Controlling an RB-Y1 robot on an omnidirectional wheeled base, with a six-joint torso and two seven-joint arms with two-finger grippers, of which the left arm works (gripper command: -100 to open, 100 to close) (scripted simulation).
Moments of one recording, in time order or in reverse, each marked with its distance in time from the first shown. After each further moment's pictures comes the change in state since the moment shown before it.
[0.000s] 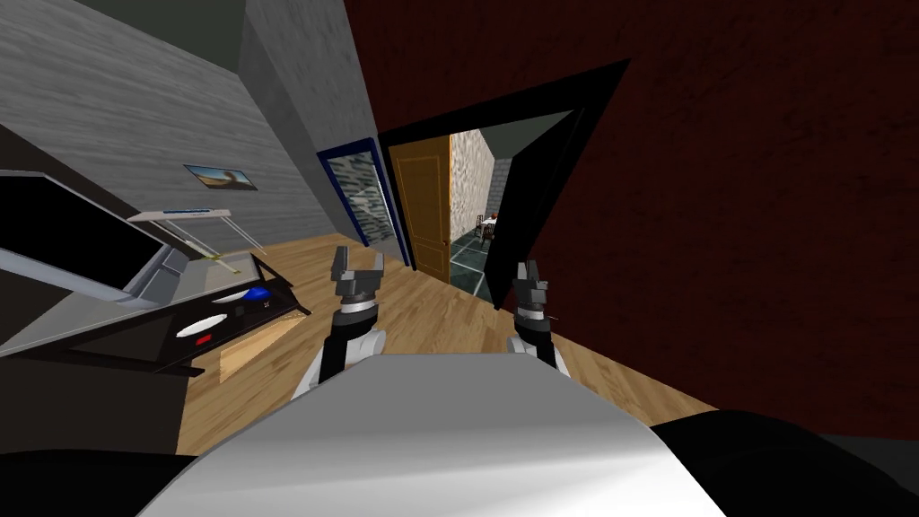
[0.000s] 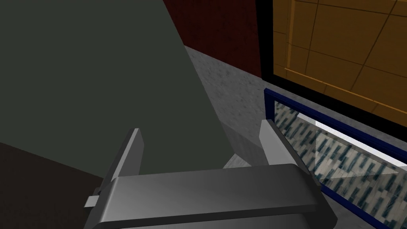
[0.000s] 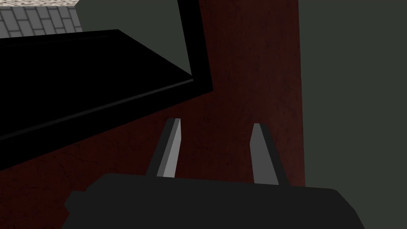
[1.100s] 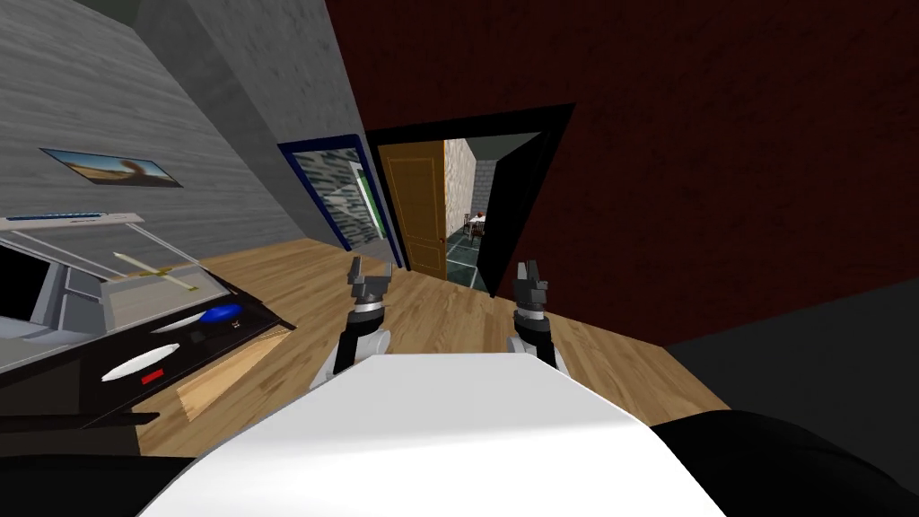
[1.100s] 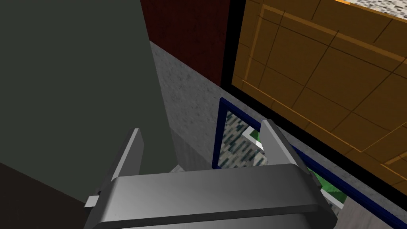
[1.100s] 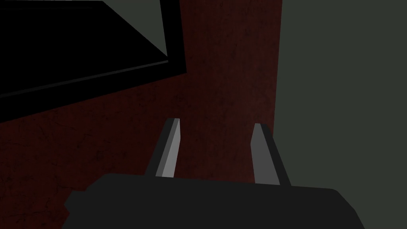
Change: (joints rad) arm -0.051 0.046 -0.015 0.194 0.101 -0.049 0.107
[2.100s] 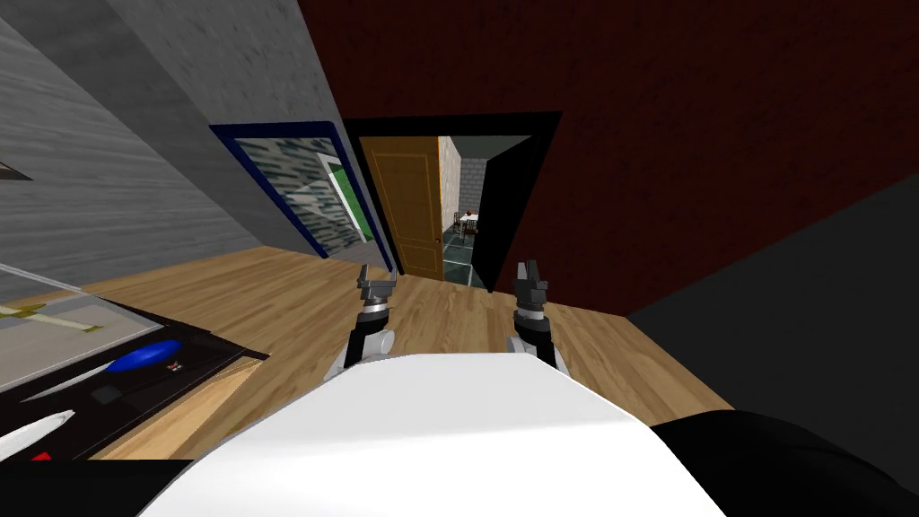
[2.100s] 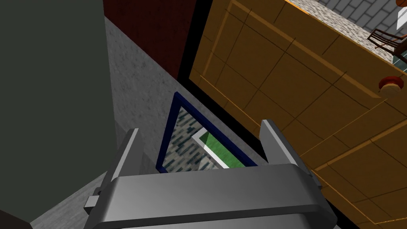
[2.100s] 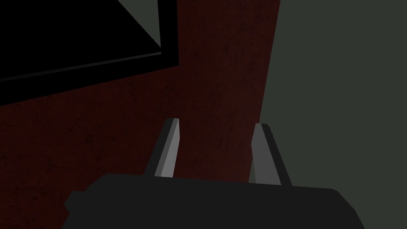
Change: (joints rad) arm -0.051 0.020 -0.014 0.177 0.095 -0.037 0.100
